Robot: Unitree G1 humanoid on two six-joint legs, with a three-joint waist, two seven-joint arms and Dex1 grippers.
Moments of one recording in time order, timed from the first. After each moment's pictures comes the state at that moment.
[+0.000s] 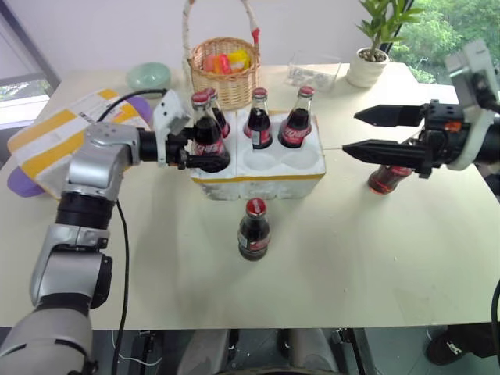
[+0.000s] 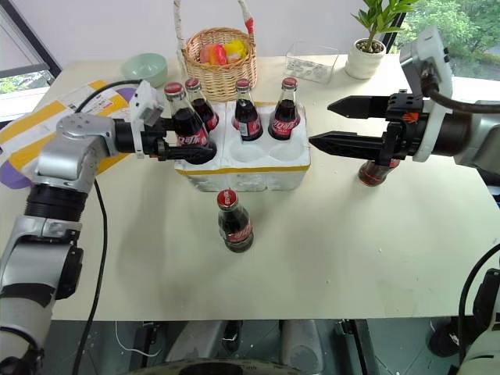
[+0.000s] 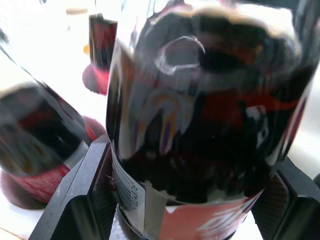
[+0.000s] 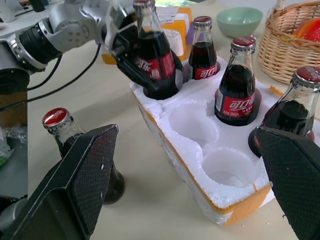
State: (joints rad) left arm -0.87 0.61 -0.10 0.38 -0.29 0.35 -1.22; right arm -0.72 -1.05 -0.28 -0.27 0.96 1.10 0.94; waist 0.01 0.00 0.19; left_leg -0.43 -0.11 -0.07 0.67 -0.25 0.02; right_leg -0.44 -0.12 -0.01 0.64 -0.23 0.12
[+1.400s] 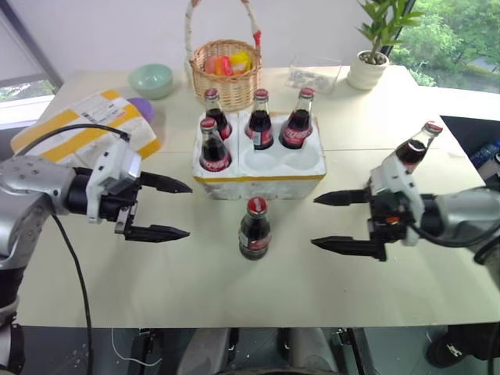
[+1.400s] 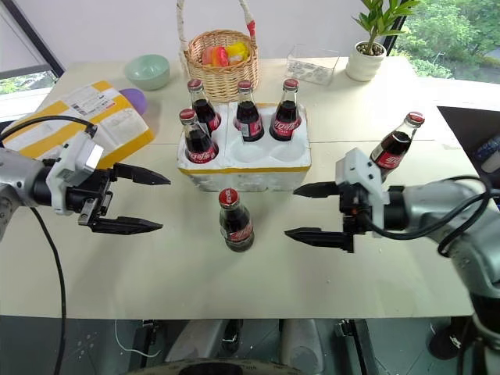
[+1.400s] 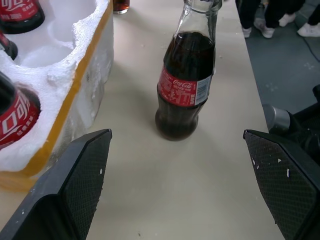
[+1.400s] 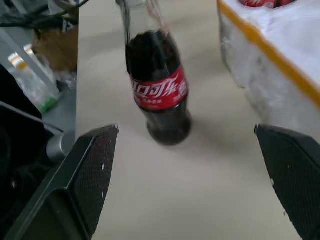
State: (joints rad) left arm -0.41 1.02 0.11 -0.28 -0.63 0.60 -1.42; right arm -0.23 -0.91 -0.15 -0.53 0.79 0.80 1.01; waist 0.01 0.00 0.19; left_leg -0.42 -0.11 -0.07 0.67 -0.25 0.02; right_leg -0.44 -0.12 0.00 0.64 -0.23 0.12
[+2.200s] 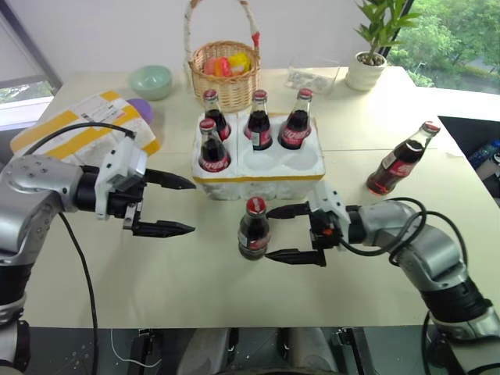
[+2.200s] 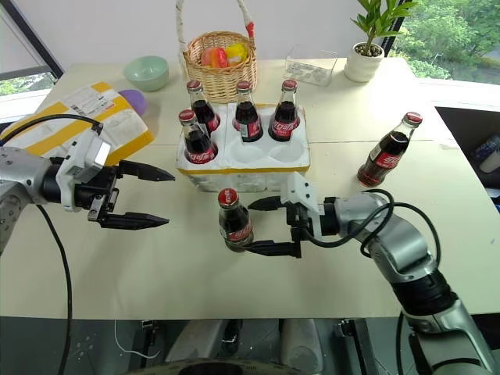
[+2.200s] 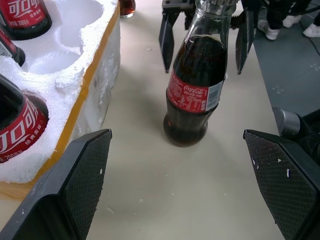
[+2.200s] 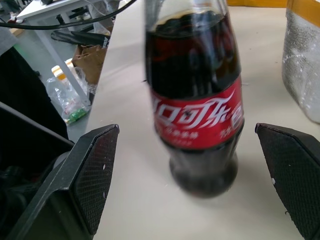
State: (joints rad) left arm -0.44 1.00 0.09 -0.26 -0.62 0.59 -1.39; right arm -0.39 -0.66 0.21 -0.32 0.55 0.58 1.10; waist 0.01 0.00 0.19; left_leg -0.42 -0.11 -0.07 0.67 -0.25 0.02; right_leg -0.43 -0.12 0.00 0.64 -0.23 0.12
